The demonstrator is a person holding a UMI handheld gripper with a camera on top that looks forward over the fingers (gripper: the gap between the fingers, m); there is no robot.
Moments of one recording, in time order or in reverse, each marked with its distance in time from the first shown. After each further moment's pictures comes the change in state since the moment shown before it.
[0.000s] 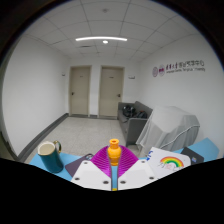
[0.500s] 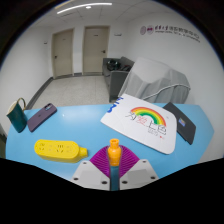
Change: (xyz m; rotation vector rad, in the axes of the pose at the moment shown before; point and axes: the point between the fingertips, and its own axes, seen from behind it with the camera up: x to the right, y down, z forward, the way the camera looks) arm 0.156 0.187 -0.021 -0.481 0.121 0.045
